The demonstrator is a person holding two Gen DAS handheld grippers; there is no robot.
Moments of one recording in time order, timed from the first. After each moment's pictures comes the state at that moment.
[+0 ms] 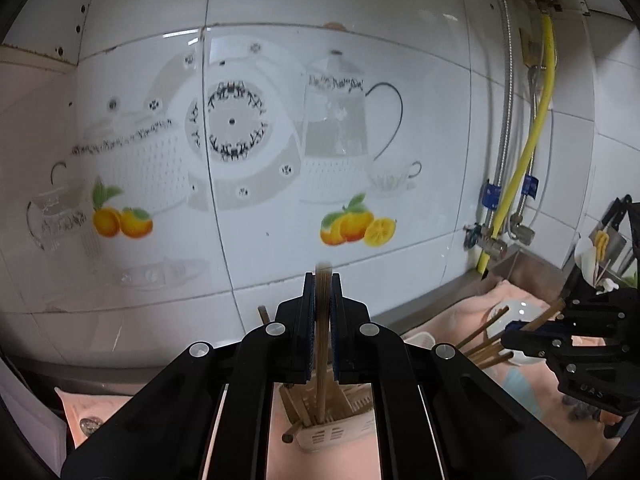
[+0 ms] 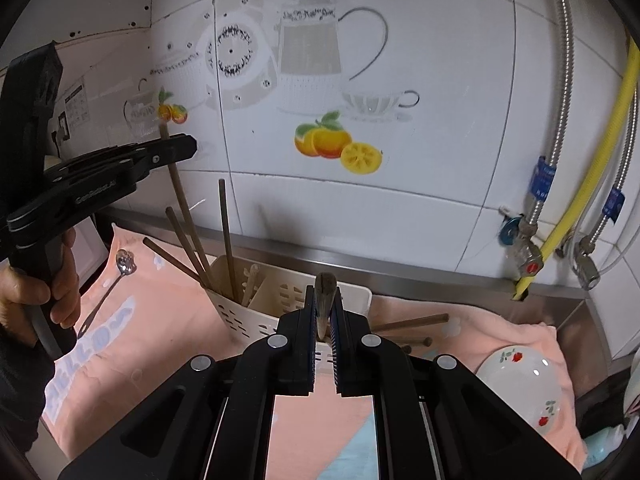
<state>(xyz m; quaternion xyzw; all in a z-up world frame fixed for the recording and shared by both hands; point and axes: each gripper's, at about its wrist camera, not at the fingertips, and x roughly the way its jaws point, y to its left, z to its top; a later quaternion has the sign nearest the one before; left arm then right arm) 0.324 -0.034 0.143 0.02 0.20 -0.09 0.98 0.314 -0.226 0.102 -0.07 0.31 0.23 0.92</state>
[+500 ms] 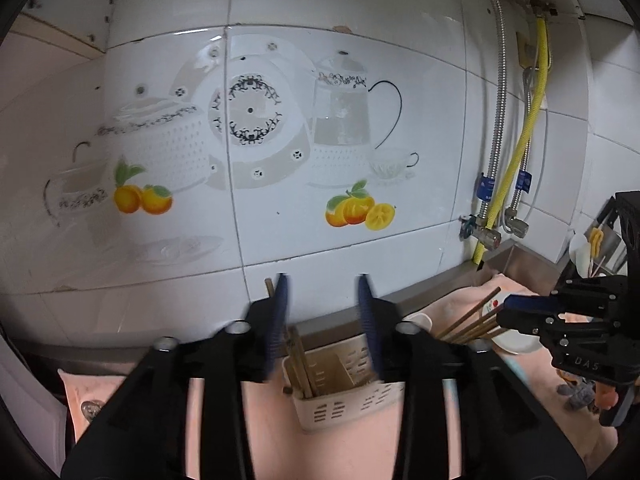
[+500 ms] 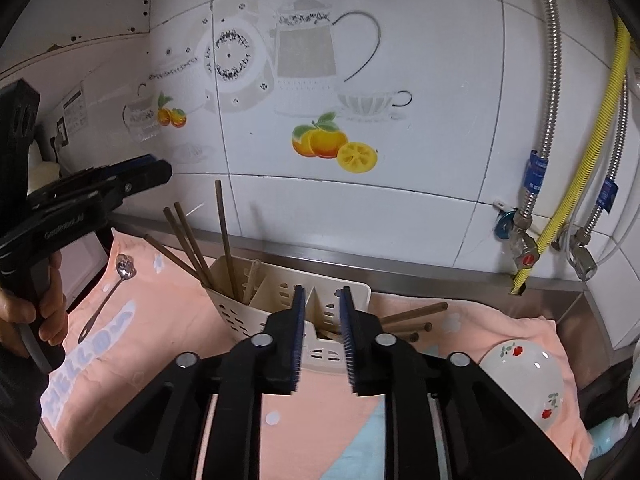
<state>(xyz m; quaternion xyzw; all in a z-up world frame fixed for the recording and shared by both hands) 0.290 -0.020 0.136 0.01 0.20 -0.08 0.98 0.295 -0.231 0.104 -0.06 0.29 0.22 0.93</state>
